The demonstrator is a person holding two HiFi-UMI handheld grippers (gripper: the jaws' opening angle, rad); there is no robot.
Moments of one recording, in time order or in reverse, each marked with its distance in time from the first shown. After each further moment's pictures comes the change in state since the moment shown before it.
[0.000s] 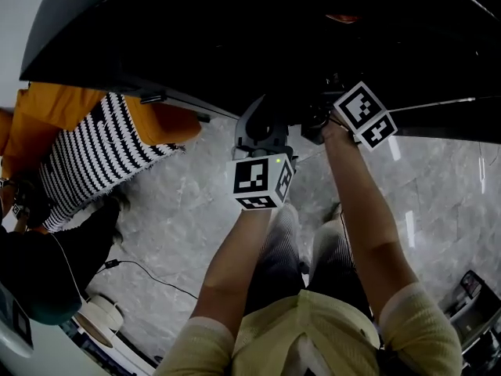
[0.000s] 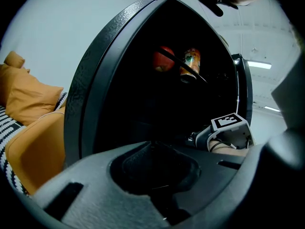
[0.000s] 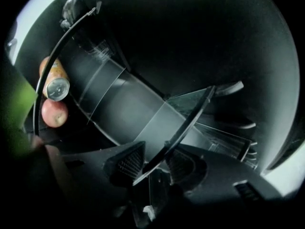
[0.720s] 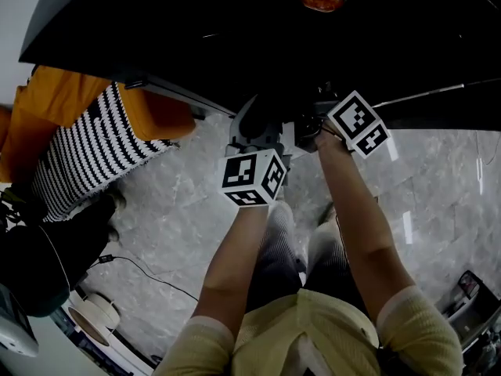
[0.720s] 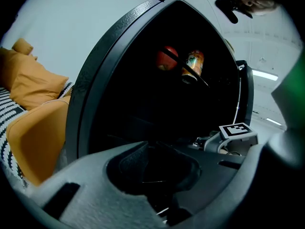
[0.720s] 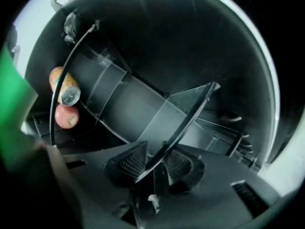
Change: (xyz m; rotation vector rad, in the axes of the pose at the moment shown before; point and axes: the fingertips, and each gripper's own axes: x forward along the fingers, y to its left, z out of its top) left arm -0.010 -0.012 -0.014 -0.123 0.024 0.003; right arm -0.031 -0.002 -0.010 0.041 0.038 0.057
